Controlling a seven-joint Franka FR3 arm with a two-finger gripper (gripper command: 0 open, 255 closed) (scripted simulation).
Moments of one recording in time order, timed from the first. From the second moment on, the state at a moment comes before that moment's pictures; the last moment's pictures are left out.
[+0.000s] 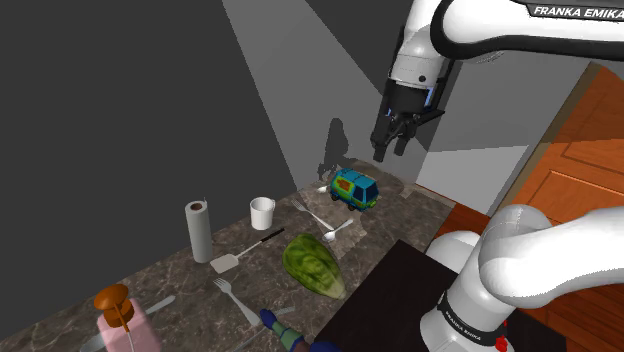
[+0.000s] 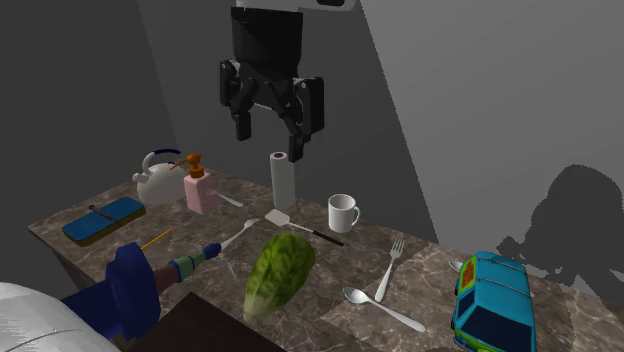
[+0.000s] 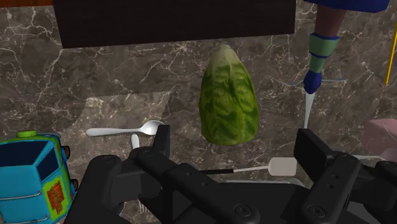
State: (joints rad) arm 0.02 -0.82 -0.03 -2.43 0.05 1.59 0.09
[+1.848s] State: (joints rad) arm 0.07 0.15 0.04 -2.11 -0.01 2.22 0.07
